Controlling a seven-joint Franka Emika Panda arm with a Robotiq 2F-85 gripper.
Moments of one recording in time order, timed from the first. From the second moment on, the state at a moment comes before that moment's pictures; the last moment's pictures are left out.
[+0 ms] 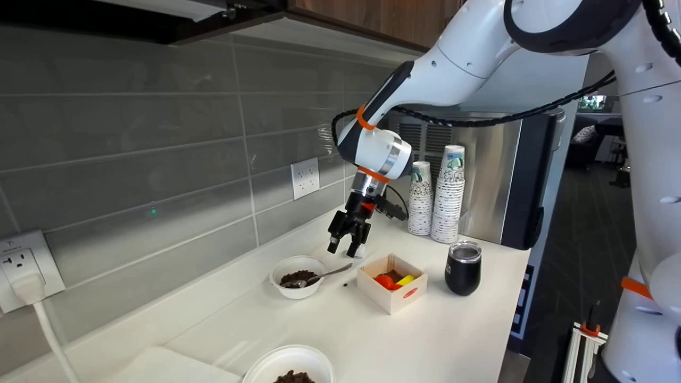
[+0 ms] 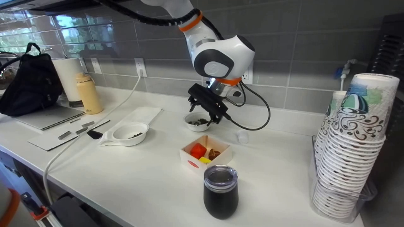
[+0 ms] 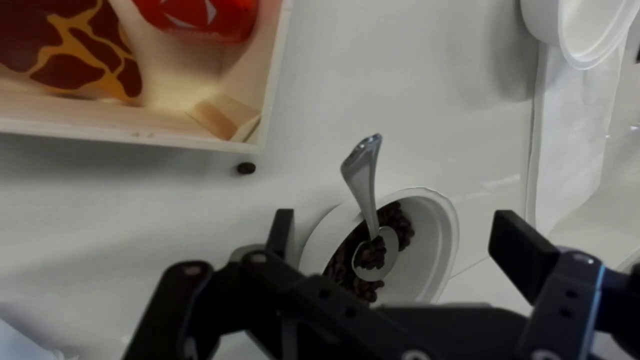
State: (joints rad) arm -0.06 0.31 -0.08 -2.12 0.78 2.20 -0.77
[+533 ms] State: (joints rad) arm -0.09 0.40 -0.05 -2.05 0.74 2.03 -0.67
